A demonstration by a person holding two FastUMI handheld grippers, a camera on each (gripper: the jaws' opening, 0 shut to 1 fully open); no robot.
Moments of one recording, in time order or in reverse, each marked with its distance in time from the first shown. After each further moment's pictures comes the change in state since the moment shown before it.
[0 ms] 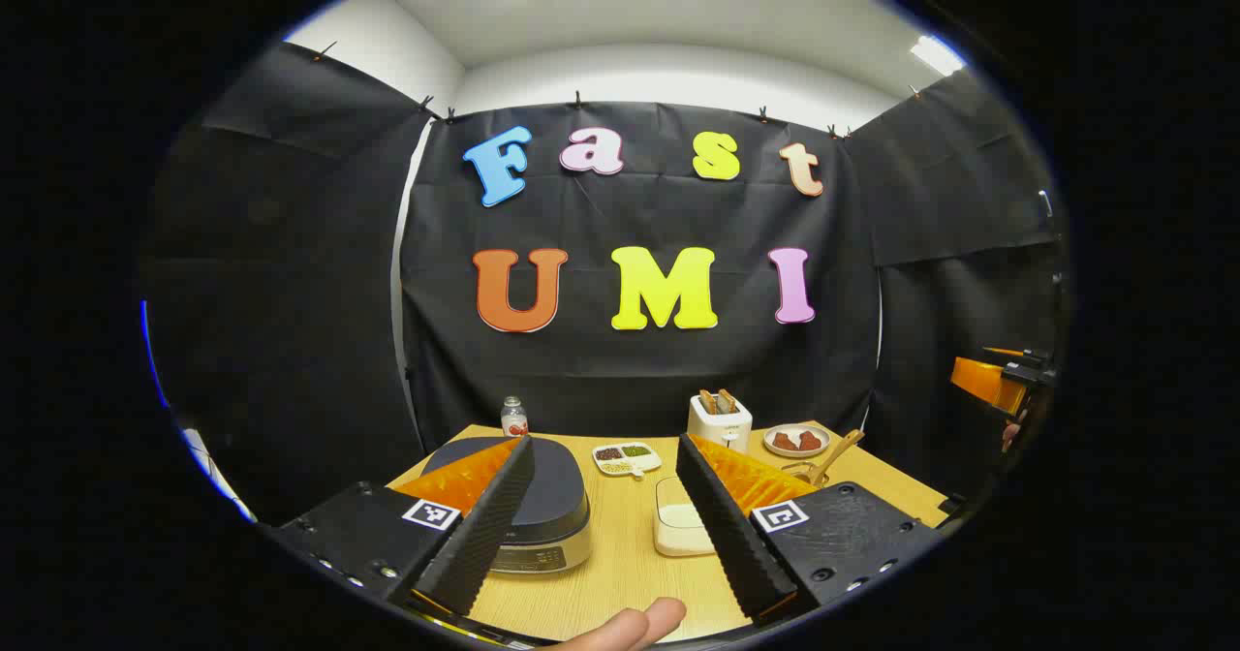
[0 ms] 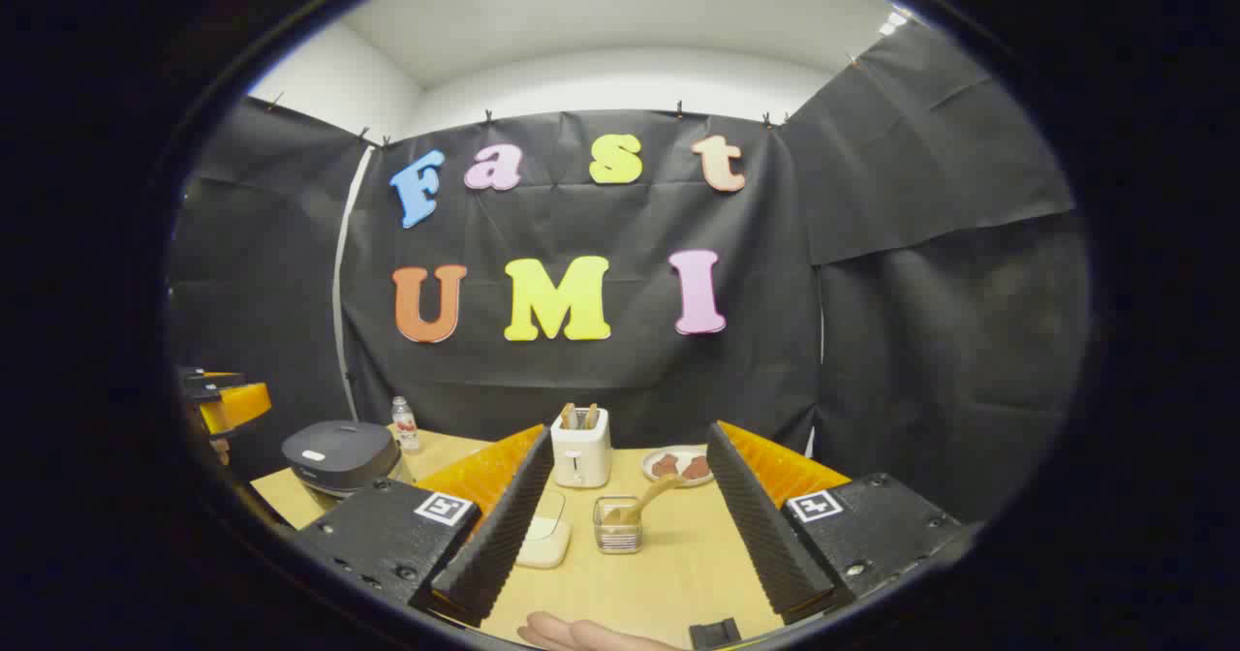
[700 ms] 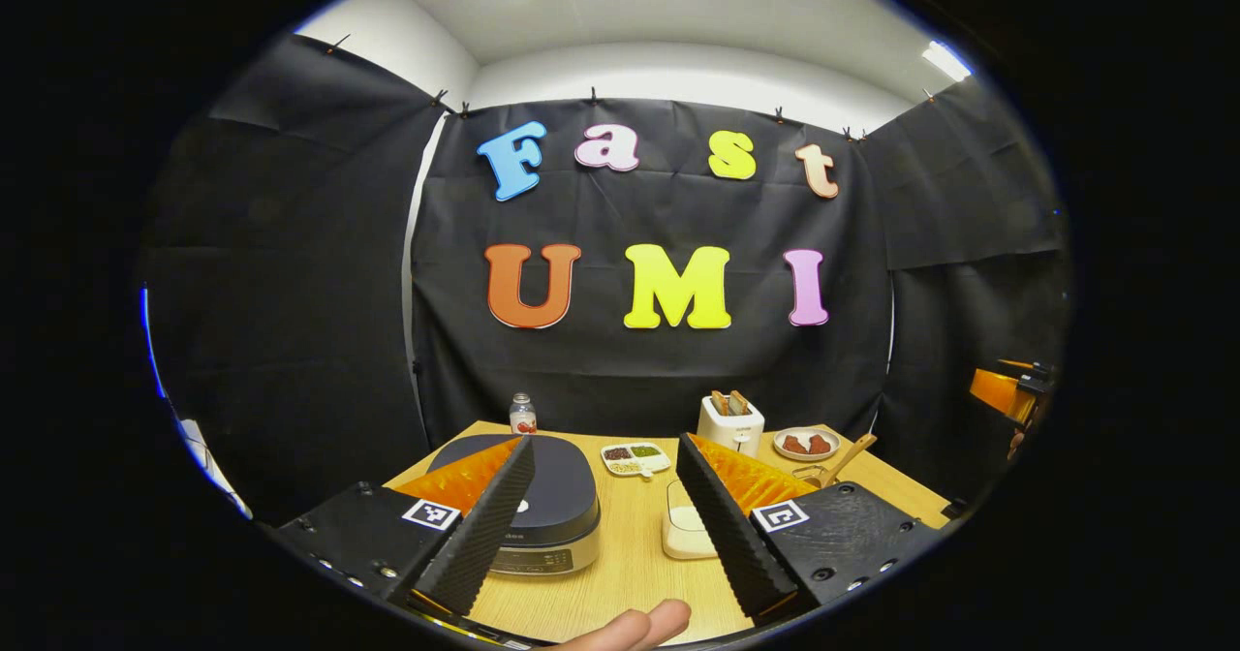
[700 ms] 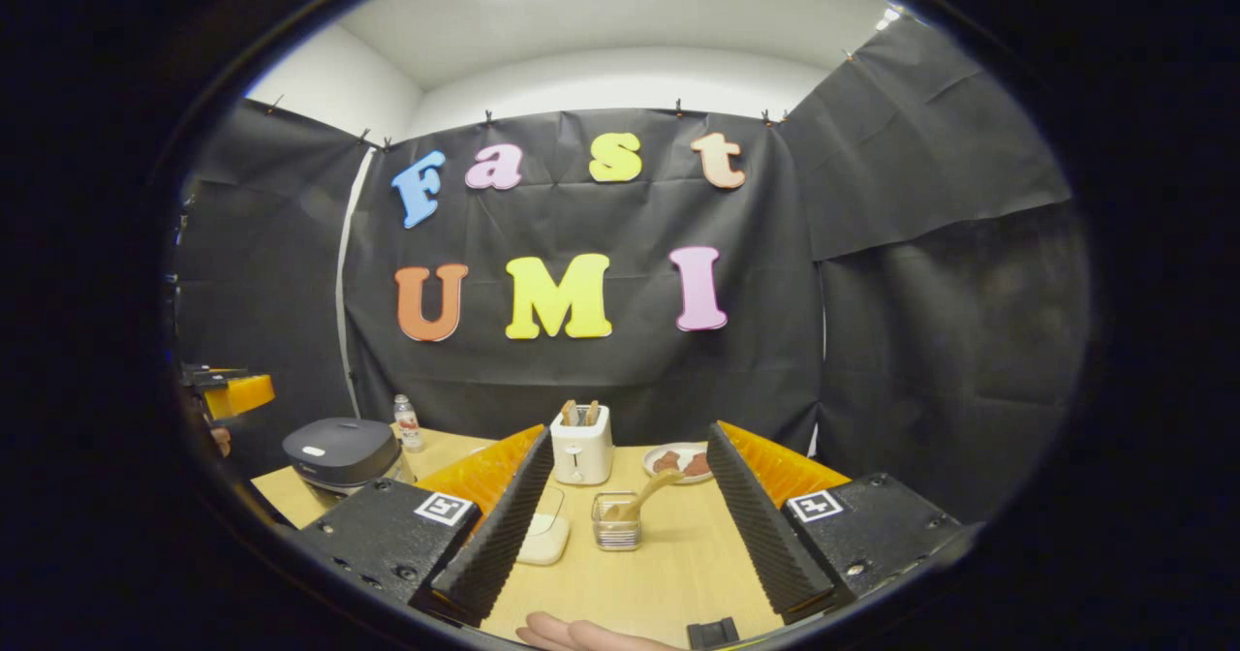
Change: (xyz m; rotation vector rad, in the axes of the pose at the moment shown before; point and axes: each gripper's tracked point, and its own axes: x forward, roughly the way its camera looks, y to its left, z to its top) left arm 0.013 0.024 -0.002 -0.038 -0.003 0.040; right arm 0.001 -0.002 -0.013 0.006 0.000 0.018
